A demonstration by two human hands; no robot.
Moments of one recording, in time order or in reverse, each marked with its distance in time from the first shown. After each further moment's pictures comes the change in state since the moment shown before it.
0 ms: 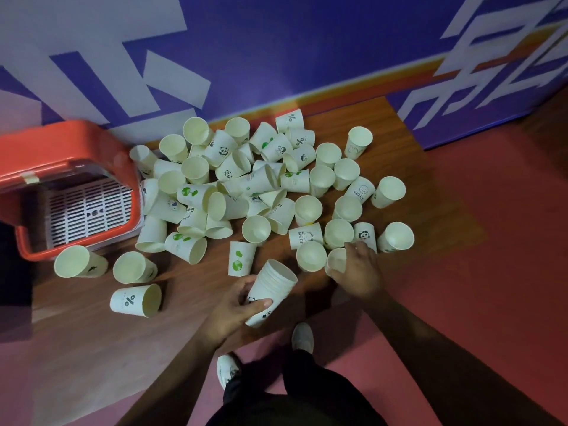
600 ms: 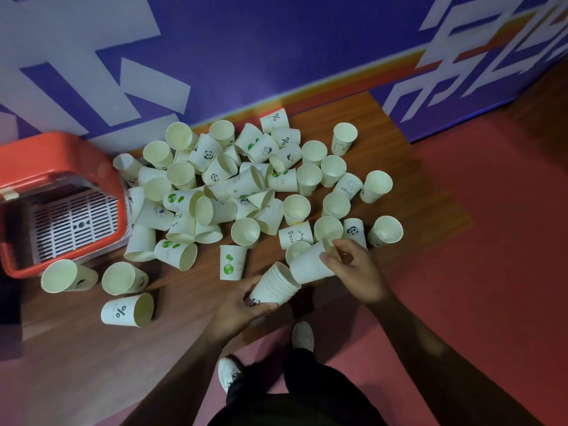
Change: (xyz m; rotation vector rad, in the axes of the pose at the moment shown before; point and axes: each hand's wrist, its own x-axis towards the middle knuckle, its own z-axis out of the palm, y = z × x) left_hand 0.018 0.005 0.019 0.194 -0.019 0.061; right_hand -0.034 -0.011 -0.046 0.864 -0.037 0.096
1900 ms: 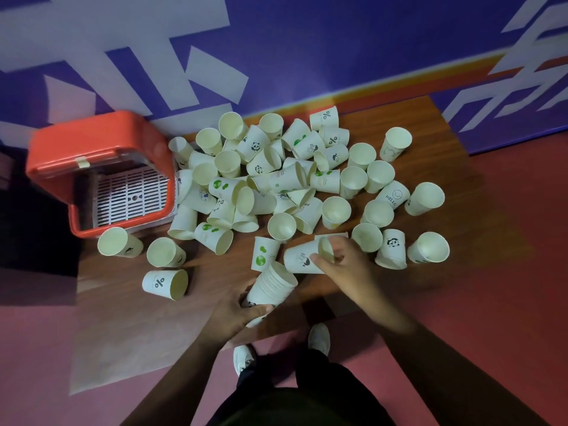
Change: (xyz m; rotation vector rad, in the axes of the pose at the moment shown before) left_hand -0.040 -0.022 -0.036 -0.012 0.176 -0.069; right_hand 0.030 -0.018 0.068 -0.155 -0.110 -0.154
